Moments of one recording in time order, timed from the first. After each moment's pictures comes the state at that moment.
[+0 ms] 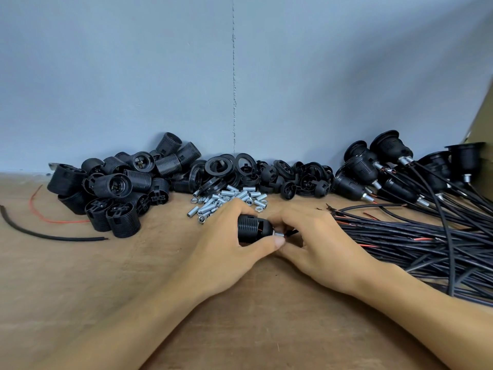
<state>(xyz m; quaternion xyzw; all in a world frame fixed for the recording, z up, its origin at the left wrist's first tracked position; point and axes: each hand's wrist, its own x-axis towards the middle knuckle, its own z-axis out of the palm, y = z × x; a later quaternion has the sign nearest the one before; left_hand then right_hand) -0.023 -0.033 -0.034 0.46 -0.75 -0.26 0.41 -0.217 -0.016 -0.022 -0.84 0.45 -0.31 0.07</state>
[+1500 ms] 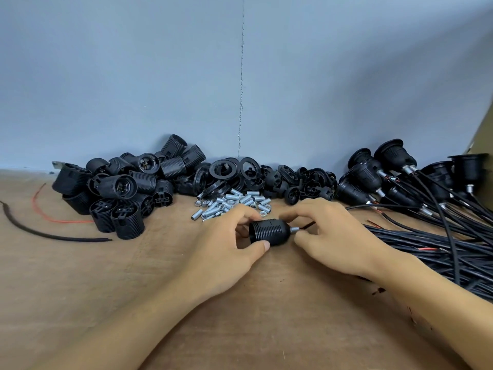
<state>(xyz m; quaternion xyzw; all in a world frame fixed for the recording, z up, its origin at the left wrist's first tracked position) -0.015 -0.041 -0.040 0.47 -0.75 -0.26 0.39 -0.226 -0.028 -0.001 -0.79 0.57 -0.22 0.06</state>
